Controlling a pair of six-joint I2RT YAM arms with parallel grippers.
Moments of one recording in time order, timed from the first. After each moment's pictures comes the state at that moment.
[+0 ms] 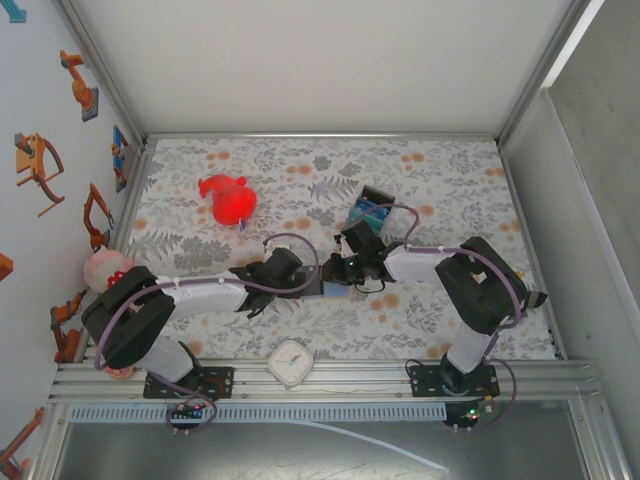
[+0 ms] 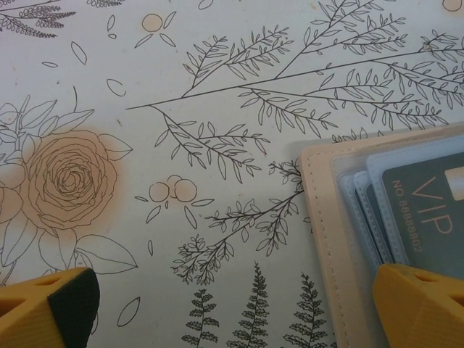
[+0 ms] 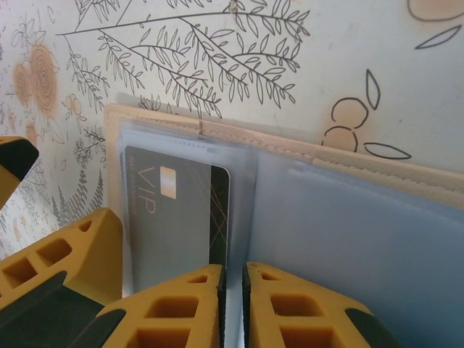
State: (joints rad) left arm -0.92 1.50 0.64 -0.18 -0.42 -0.57; right arm 0.70 1.74 0.83 -0.05 -0.43 0.75
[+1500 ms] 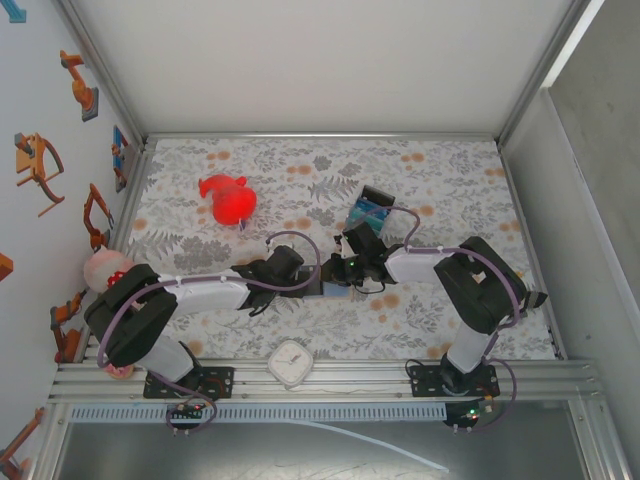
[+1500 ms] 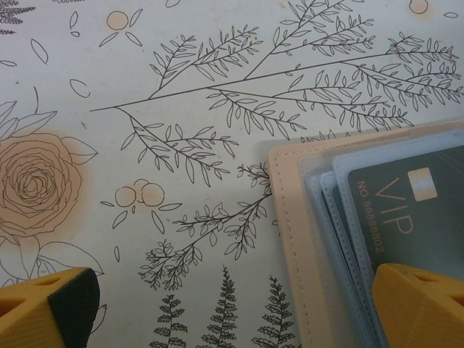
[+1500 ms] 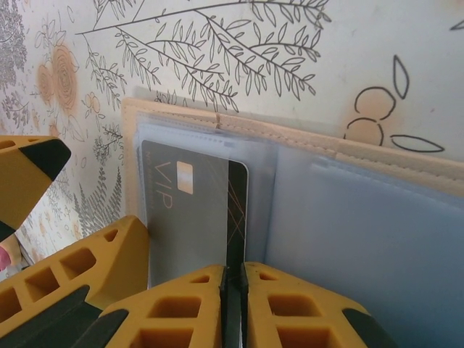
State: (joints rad) left arm -0.92 1.52 0.66 -0.18 -0.37 -0.57; right arm 0.69 1.75 0.80 0.02 -0.49 0.80
